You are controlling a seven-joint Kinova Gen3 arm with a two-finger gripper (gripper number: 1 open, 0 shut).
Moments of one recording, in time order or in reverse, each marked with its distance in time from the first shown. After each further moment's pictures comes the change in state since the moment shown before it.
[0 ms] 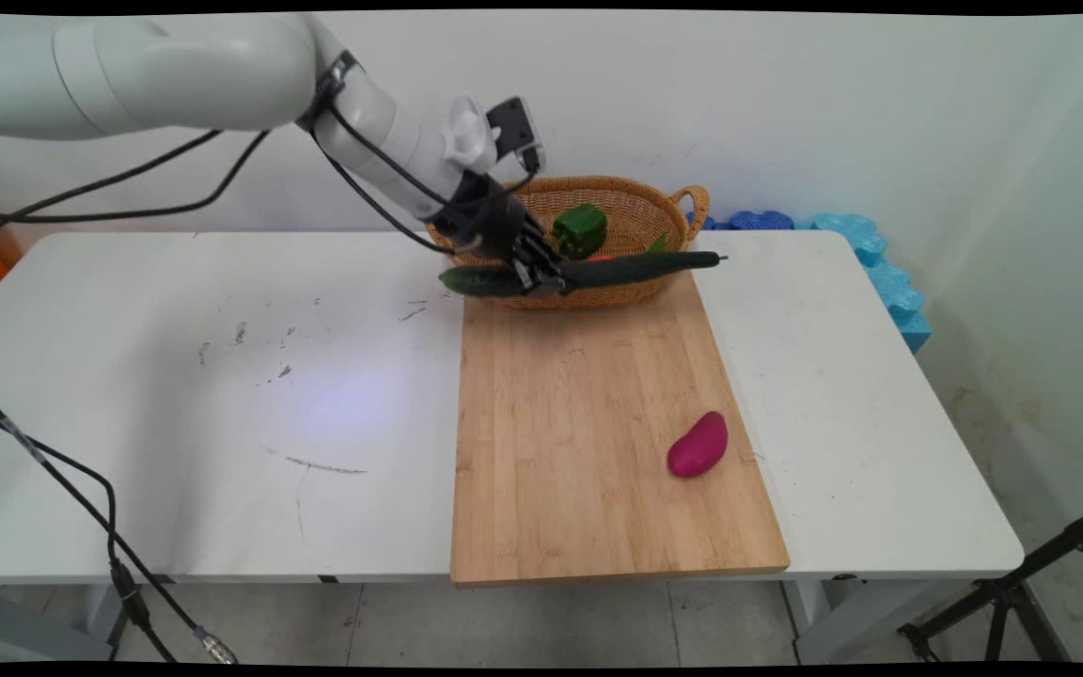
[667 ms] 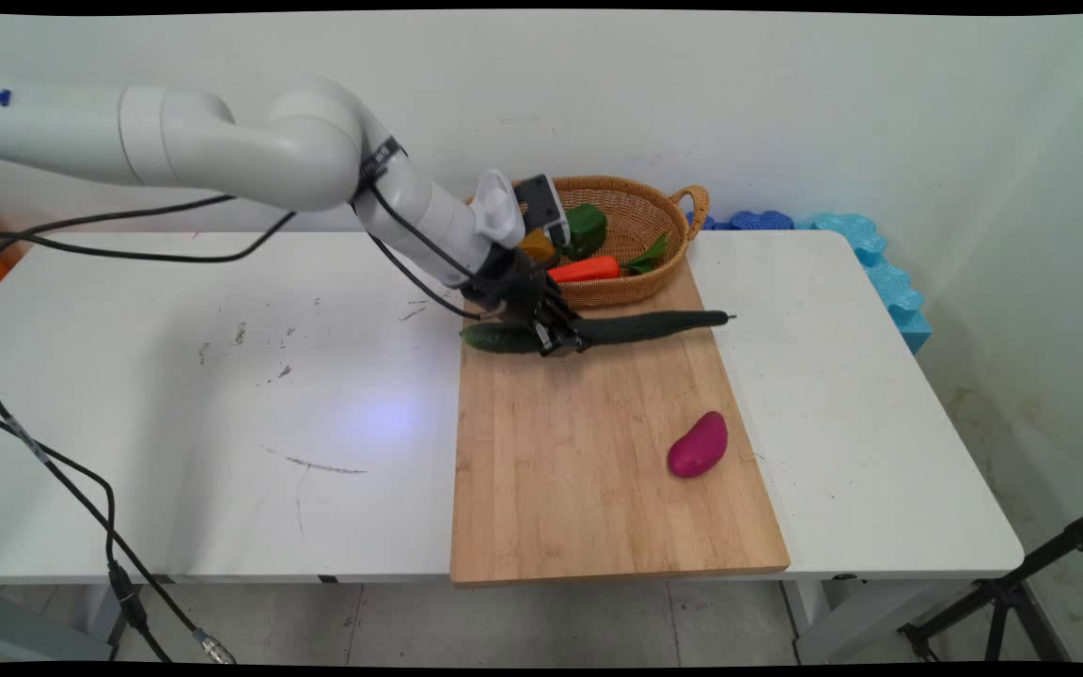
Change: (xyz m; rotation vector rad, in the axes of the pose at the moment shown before) arm -0.023 0.032 0.056 -0.030 -0.023 -0.019
